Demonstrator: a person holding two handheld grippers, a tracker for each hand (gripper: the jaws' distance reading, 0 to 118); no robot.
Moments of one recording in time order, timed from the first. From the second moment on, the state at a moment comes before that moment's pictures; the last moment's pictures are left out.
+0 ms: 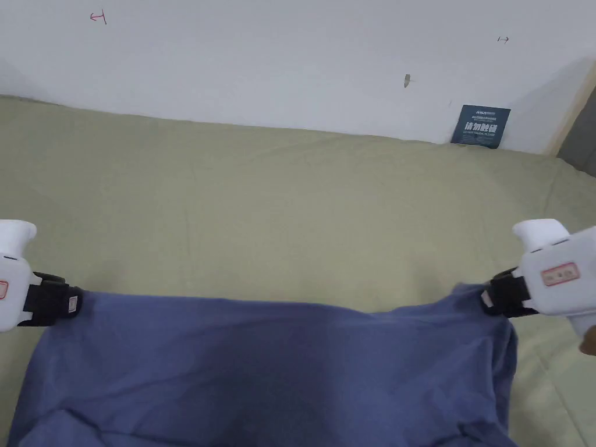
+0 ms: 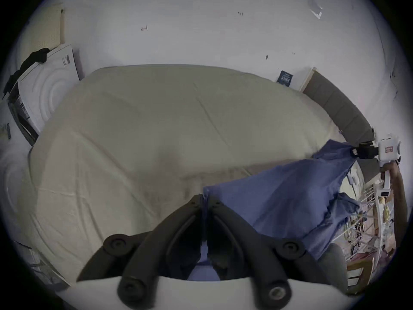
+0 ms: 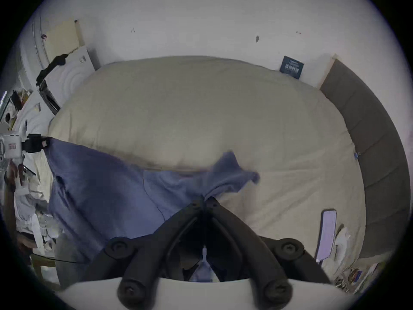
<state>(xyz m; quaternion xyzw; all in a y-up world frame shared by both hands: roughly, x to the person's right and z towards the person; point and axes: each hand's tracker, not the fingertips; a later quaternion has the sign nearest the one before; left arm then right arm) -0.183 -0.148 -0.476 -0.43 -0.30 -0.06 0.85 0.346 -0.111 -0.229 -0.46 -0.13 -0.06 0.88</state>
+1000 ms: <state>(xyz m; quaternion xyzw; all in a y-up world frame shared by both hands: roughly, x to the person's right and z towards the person) -0.308 -0.247 -0.335 -0.54 -0.25 0.00 0.81 0.317 -0.212 -0.010 -0.48 -0.17 -0.24 0.83</state>
